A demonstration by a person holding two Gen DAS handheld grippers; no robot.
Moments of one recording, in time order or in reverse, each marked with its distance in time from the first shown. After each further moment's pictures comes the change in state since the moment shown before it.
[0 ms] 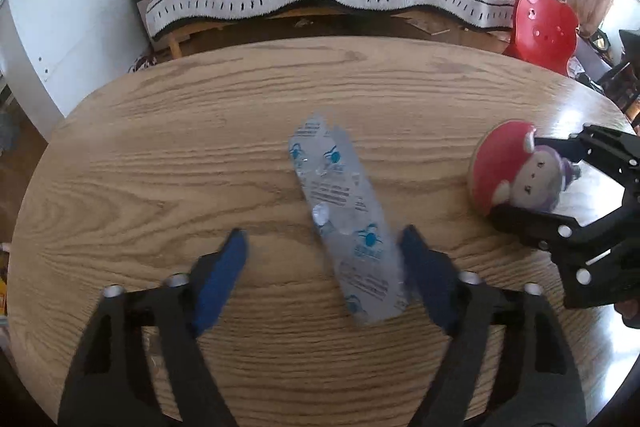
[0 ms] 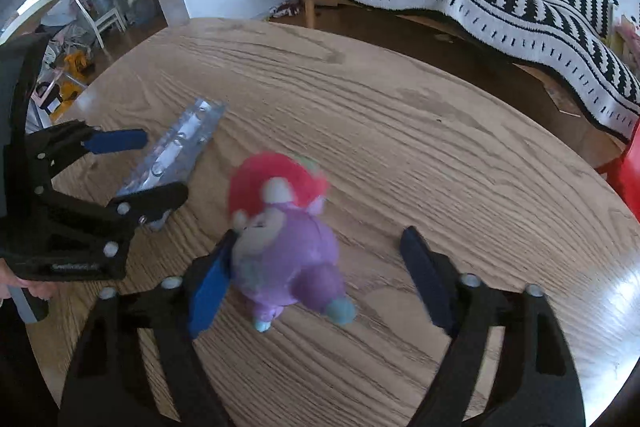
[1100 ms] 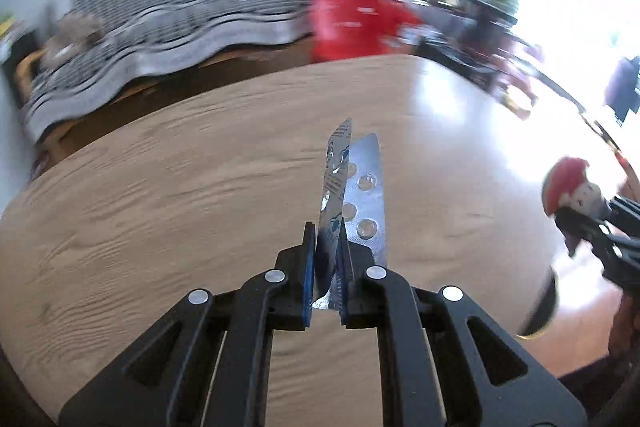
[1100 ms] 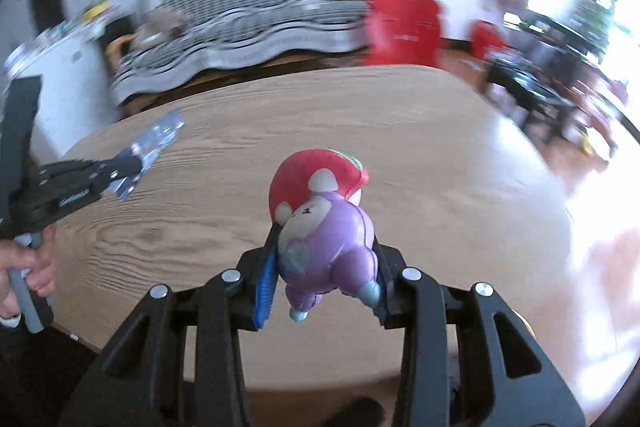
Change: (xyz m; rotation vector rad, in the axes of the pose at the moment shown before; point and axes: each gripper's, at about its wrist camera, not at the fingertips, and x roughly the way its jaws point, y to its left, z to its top) left arm -0.167 -0.248 -0.075 0.389 -0.116 -0.413; right arm -0.338 -0.029 -0.329 0.649 -0.245 -0.510
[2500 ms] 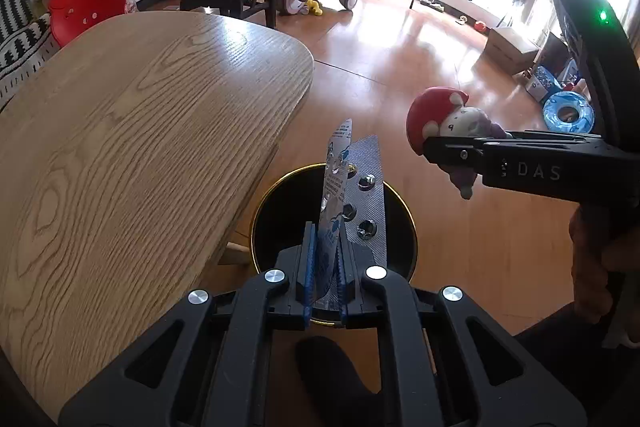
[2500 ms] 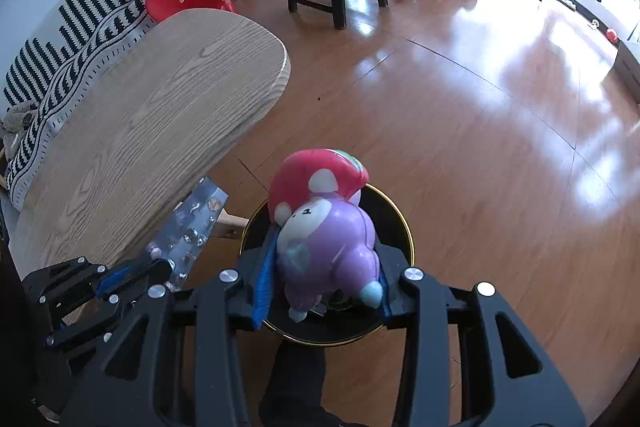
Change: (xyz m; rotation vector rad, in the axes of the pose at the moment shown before) left arm 0.079 -0.302 -0.065 0.429 0.180 -0.447; right arm -0.043 -0.245 -0.123 0.521 0.199 -0.275
